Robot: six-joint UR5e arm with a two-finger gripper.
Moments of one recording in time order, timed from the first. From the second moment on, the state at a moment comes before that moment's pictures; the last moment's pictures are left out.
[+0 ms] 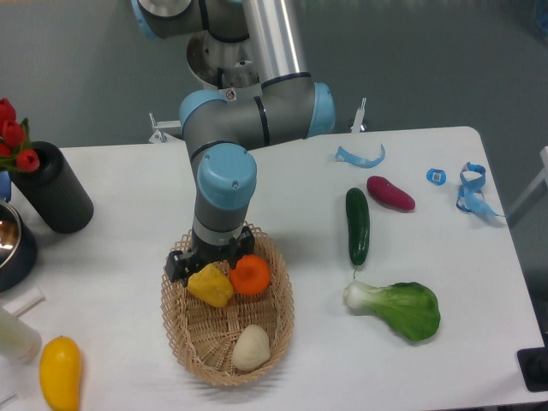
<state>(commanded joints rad) 2.25 -1.96 -1.74 -0.97 1.37 -0.25</state>
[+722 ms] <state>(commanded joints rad) 2.23 -2.01 -1.71 -0.97 1.44 -0.43</state>
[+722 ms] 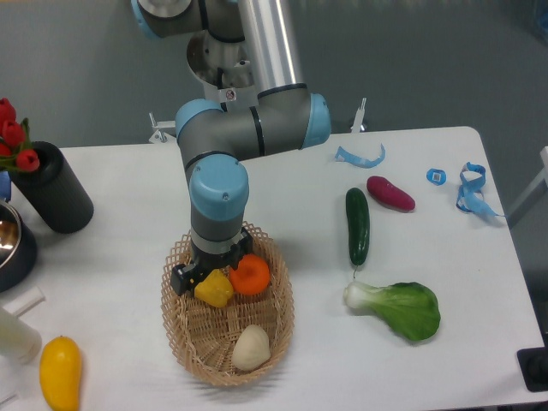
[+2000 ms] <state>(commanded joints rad) 2.21 -2.01 -1.68 -0.97 1.48 -0.39</state>
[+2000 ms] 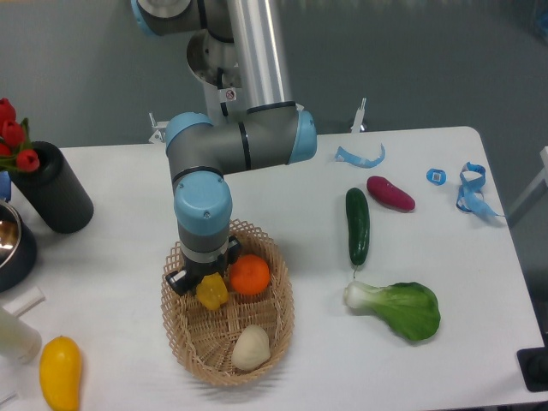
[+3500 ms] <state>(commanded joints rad) 2.50 -1.84 -1.58 -0.96 1.58 0.91</state>
